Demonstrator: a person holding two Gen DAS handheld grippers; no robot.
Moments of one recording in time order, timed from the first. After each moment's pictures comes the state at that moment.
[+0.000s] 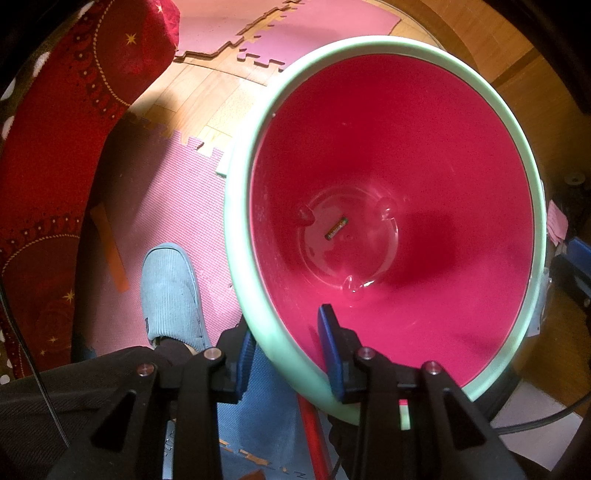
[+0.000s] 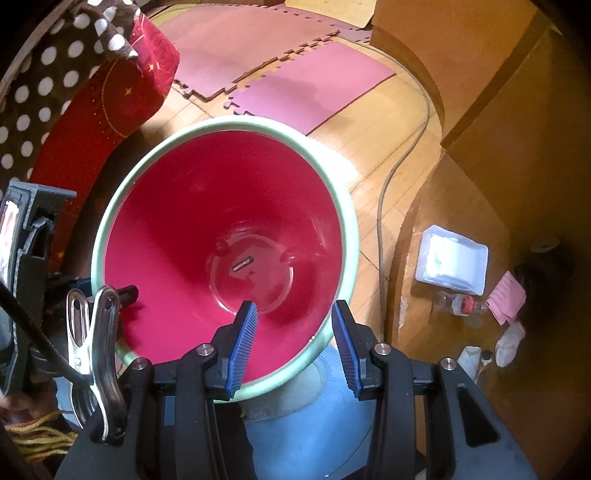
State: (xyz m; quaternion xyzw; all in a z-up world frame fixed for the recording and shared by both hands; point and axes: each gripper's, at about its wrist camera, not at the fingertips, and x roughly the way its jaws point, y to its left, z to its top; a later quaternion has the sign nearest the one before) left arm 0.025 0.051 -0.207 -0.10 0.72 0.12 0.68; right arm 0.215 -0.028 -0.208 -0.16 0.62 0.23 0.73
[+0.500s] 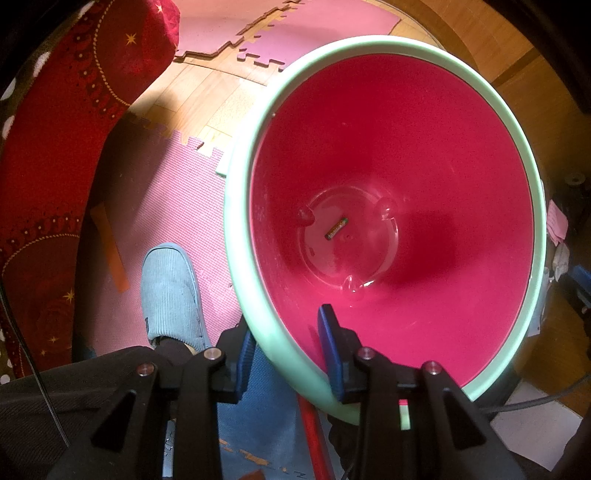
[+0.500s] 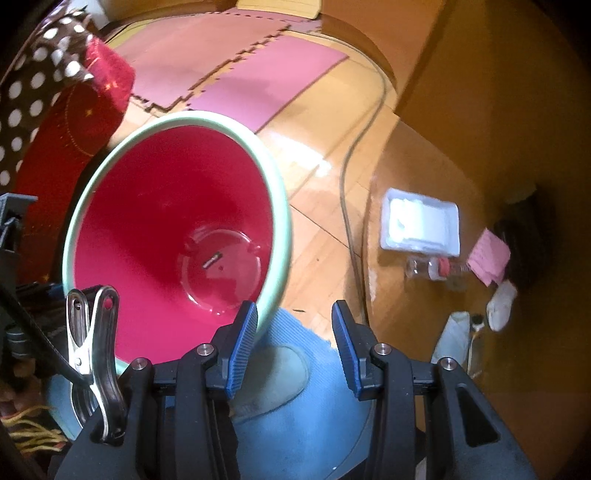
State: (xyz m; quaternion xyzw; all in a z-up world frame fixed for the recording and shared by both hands) left arm 0.025 0.051 -0.207 -0.10 0.72 0.12 0.68; right arm 0.215 -0.077 -0.219 -0.12 0.64 0.17 0.74
